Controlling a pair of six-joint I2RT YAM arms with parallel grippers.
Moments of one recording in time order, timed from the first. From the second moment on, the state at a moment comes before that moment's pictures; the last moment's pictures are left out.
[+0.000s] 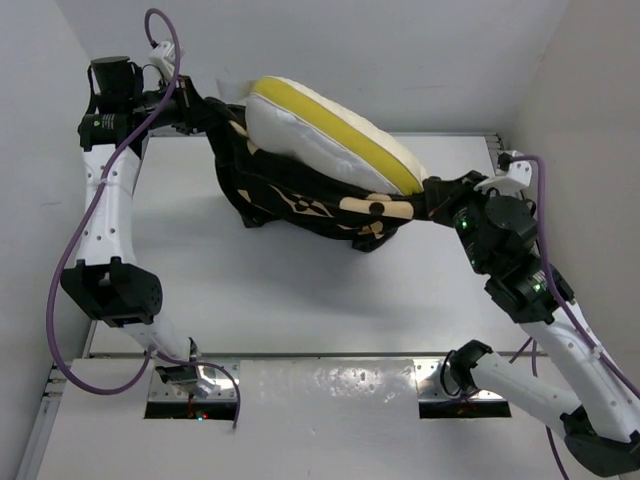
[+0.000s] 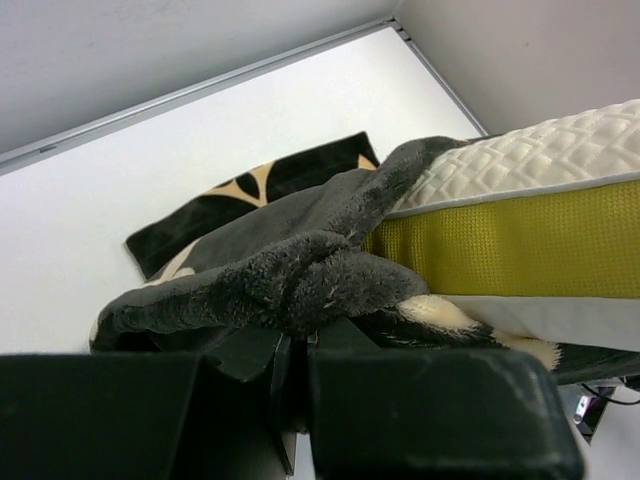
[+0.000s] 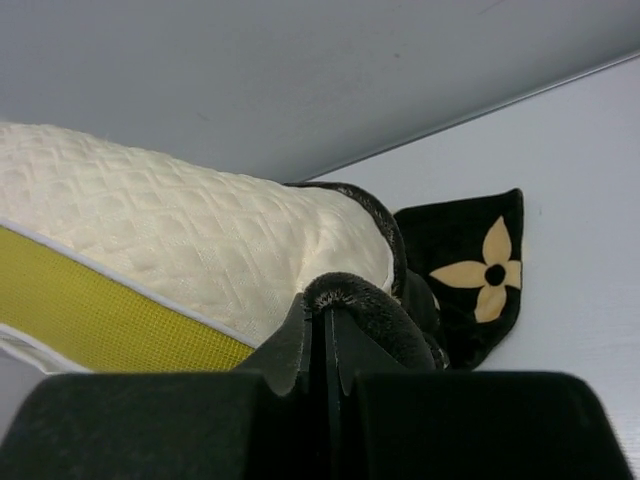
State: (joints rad) left arm 0.14 1.66 1.96 -0.74 0.90 0.03; right arm 0.58 0.82 1.08 -0.36 0.46 0.59
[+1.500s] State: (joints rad) left arm 0.22 1.80 2.37 -0.53 0.93 -0.15; right arm 0.58 1.30 1.91 -0.46 0.31 0.24
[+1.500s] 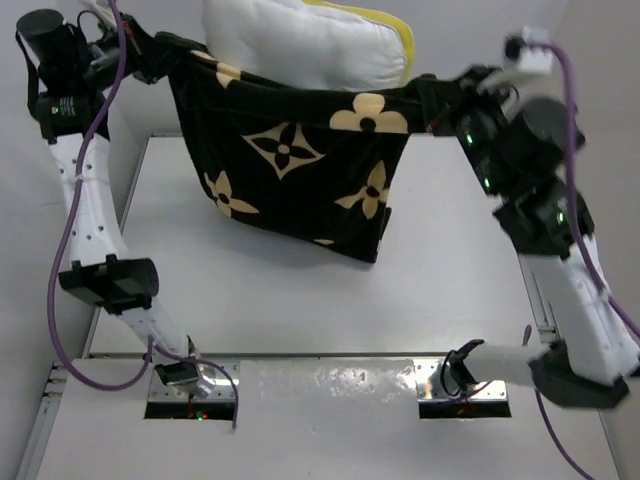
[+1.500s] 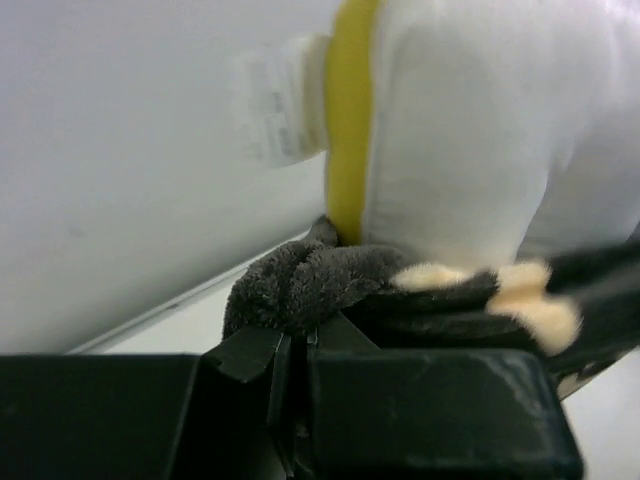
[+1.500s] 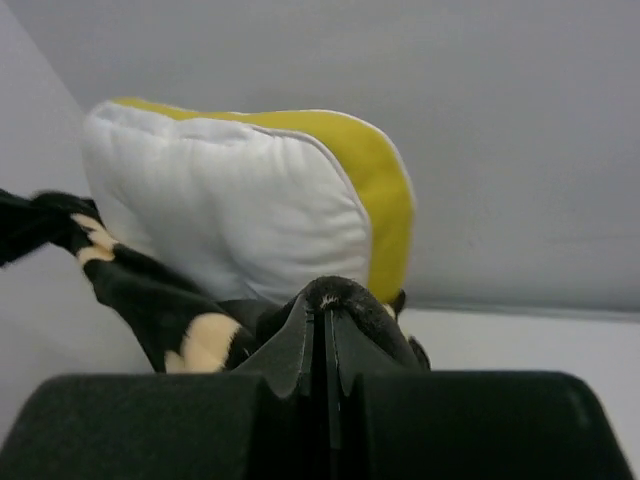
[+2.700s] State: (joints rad) left arm 0.28 1.77 2.38 -0.56 1.00 -0.14; right arm 0.58 1.18 1.70 -0.43 0.47 0.19
